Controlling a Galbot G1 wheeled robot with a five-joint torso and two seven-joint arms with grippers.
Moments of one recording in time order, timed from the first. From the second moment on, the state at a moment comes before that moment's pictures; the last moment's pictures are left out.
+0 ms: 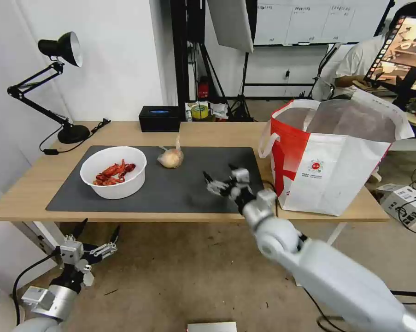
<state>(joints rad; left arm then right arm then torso) 1.72 -1.15 -0.79 -1.95 -0.44 -0.25 0.23 -0.52 1.00 -0.42 1.71 0.84 0.00 0.33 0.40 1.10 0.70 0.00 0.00</state>
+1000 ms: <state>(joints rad) 1.75 -1.18 -0.82 -1.96 -0.44 -0.28 0.23 -0.12 1.55 -0.52 0.93 0.94 -0.19 0.31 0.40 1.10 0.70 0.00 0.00</state>
